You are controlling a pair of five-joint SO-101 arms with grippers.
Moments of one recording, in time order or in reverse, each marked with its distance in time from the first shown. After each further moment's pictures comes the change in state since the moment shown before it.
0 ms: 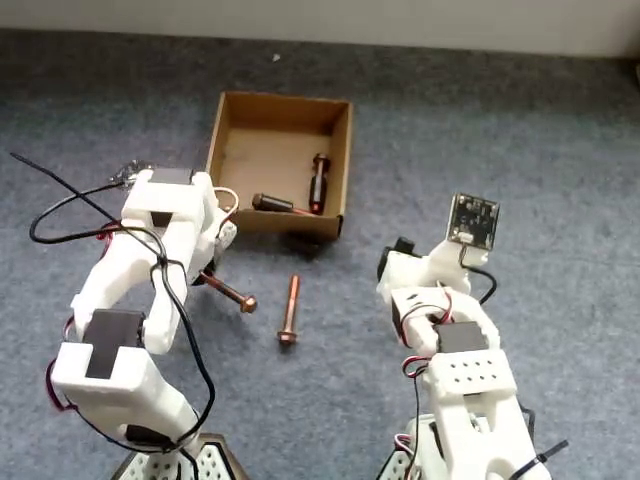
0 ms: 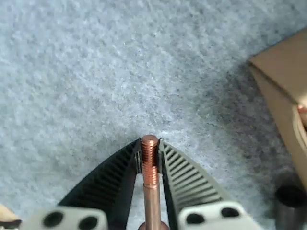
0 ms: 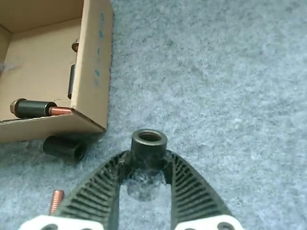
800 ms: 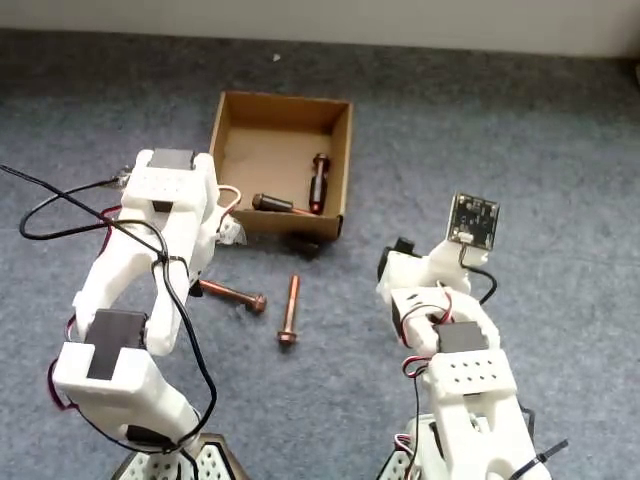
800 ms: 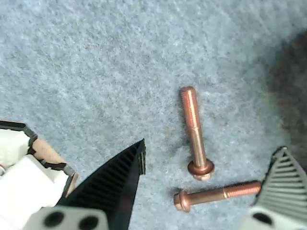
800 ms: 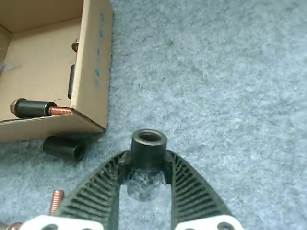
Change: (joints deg) left arm 1.3 0.0 -8.8 19.9 3.9; right arm 0.0 0.0 0.0 0.0 0.0
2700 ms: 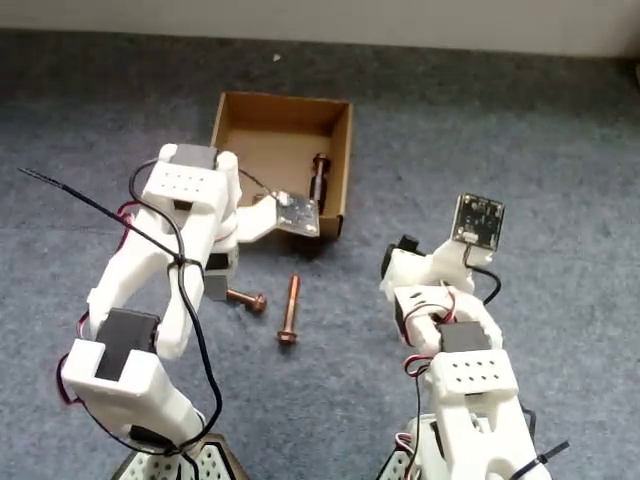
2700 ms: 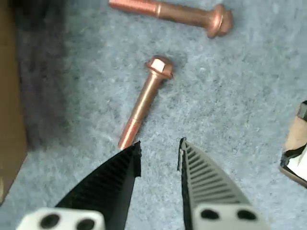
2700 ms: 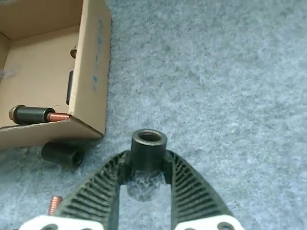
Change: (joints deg) left arm 4.7 0.4 -2.4 1.4 -139.7; right arm 1.1 0.0 0.0 -0.8 0.0
